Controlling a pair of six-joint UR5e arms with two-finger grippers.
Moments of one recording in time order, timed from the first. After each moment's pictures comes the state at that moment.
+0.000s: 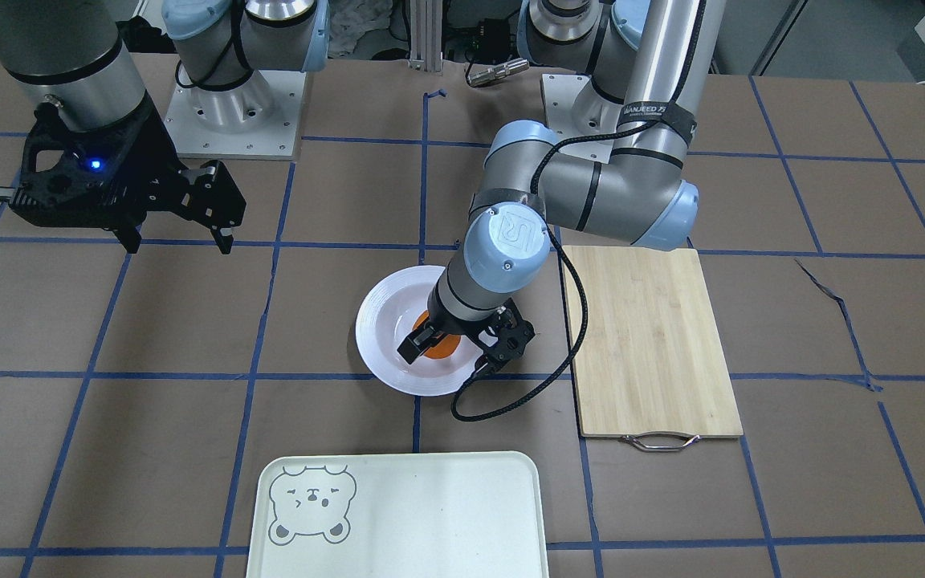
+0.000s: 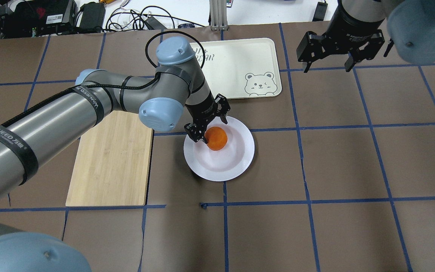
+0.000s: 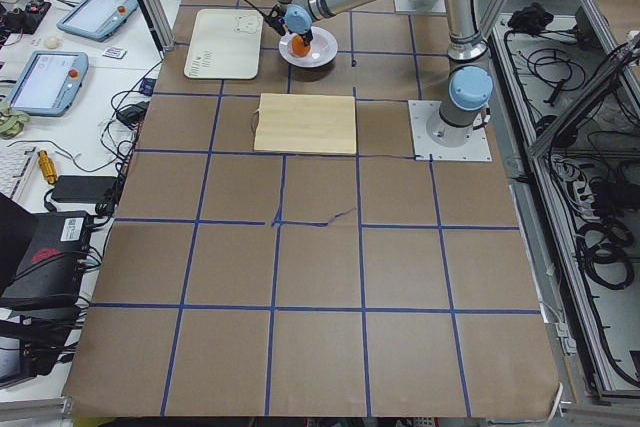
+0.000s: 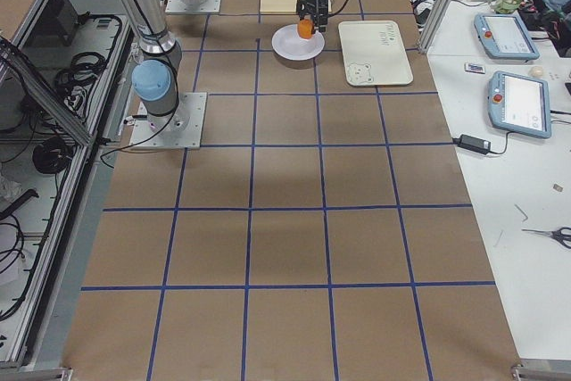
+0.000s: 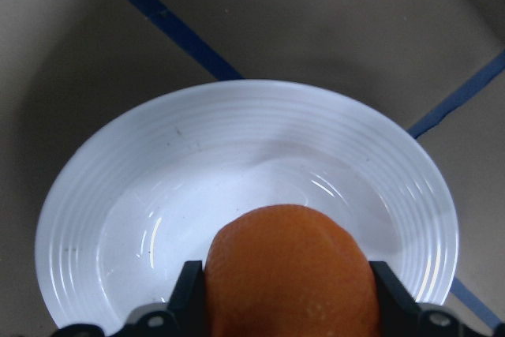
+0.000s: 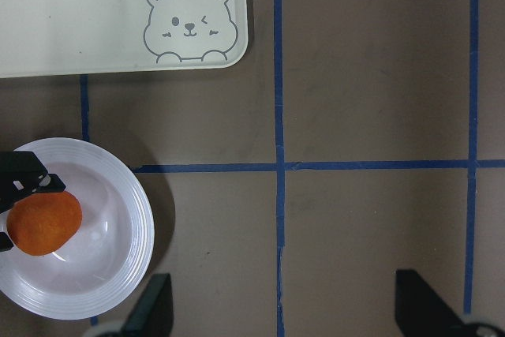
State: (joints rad) left arm -1.85 -2.02 -1.69 -1.09 1.33 -1.05; right arm 1.57 -1.52 1.55 -1.70 -1.54 0.00
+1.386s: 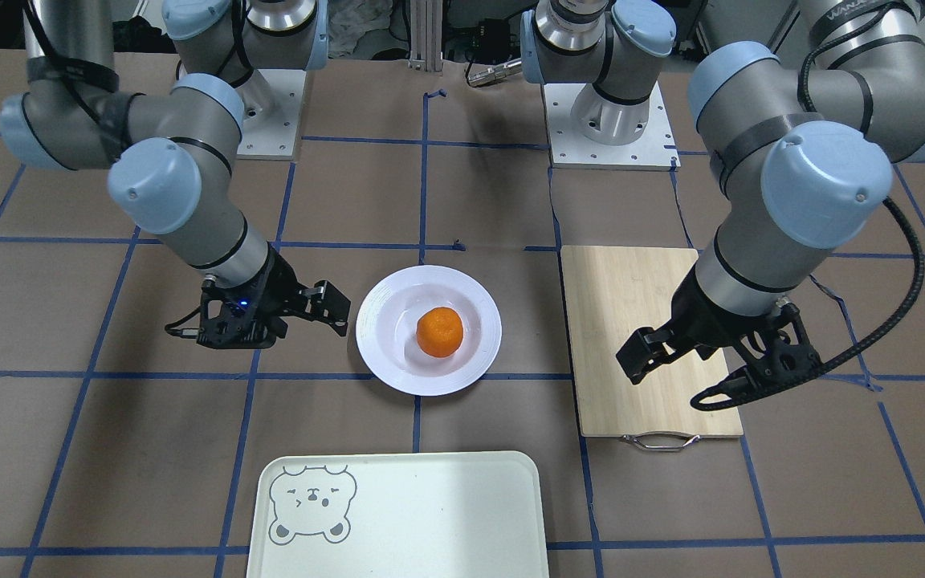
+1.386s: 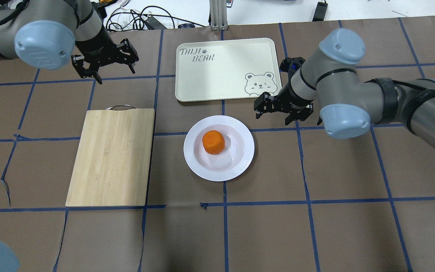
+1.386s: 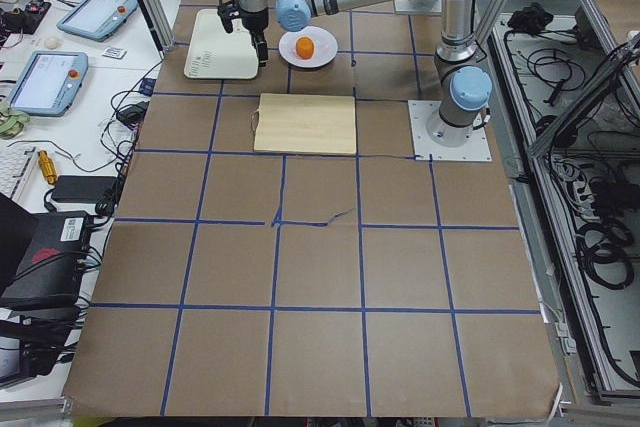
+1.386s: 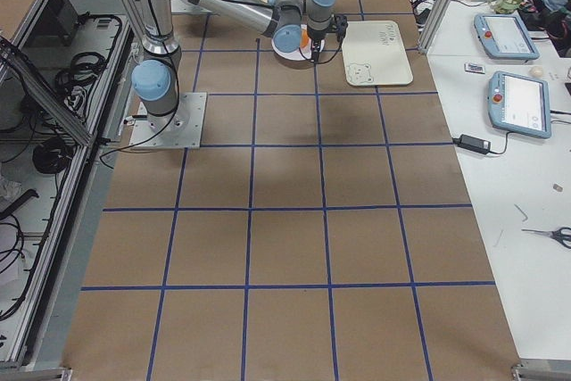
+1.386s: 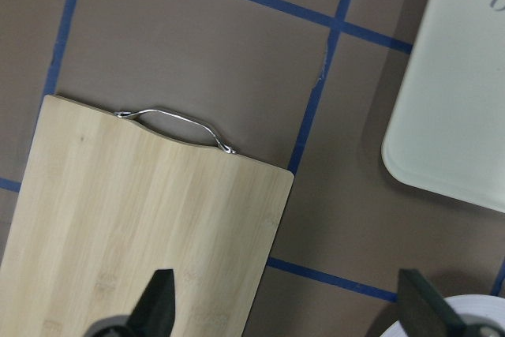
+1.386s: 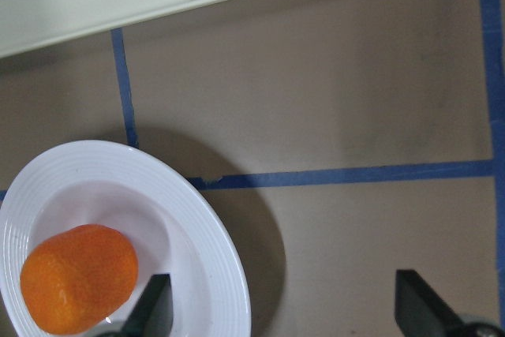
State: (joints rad) left arm -1.50 -1.86 -1.50 -1.31 1.58 -0.28; right arm 1.61 -1.31 1.96 -2.29 -1.25 0.18
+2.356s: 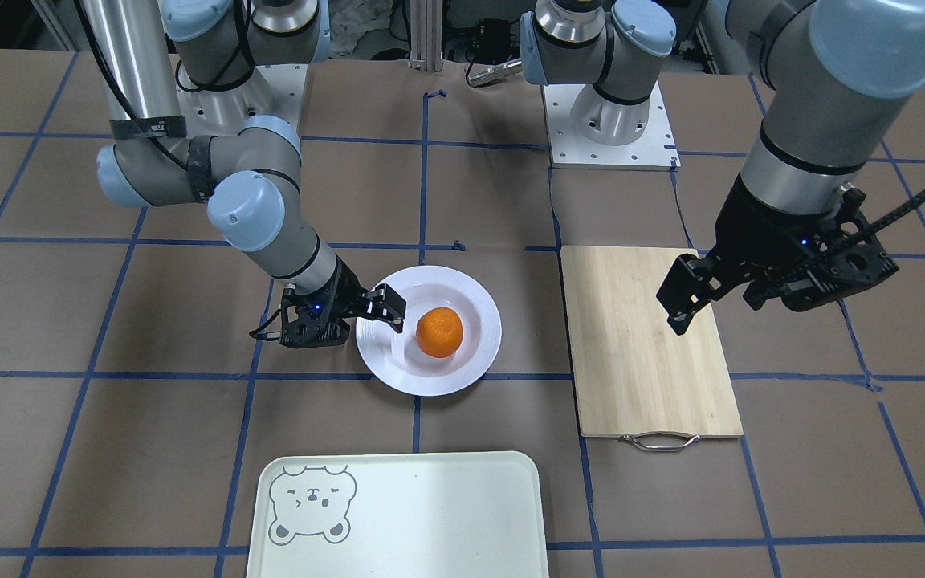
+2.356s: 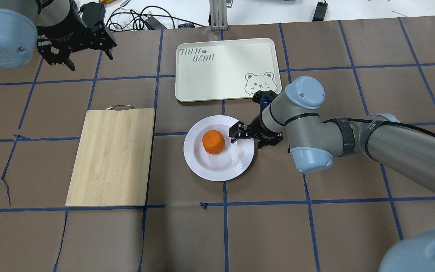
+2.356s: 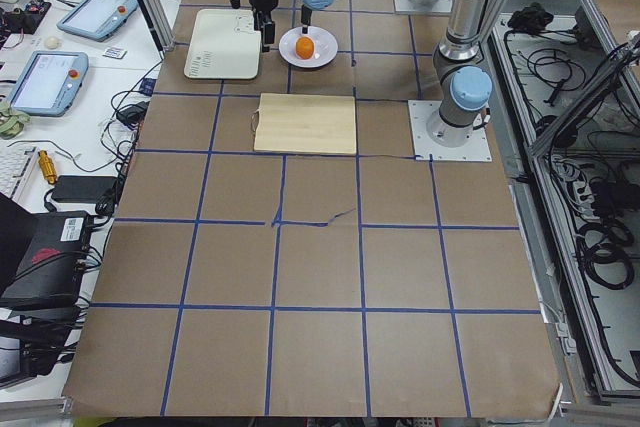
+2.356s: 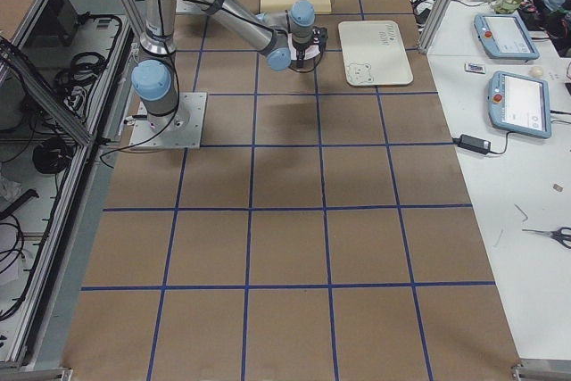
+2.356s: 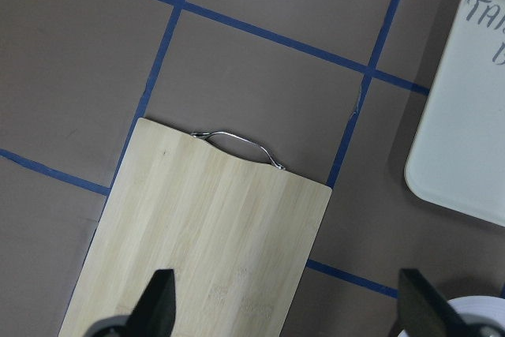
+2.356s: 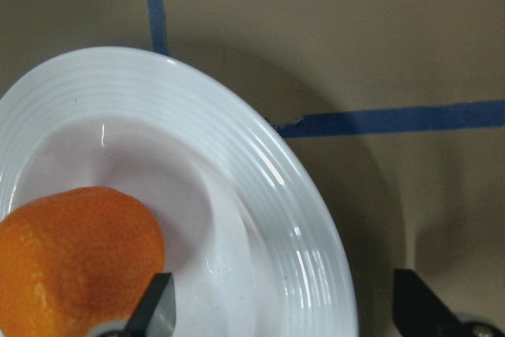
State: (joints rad) left arm -1.49 -1.72 -1.51 -1.32 1.62 -0.24; right arm 1.71 -1.21 2.07 -2.53 -1.19 0.25
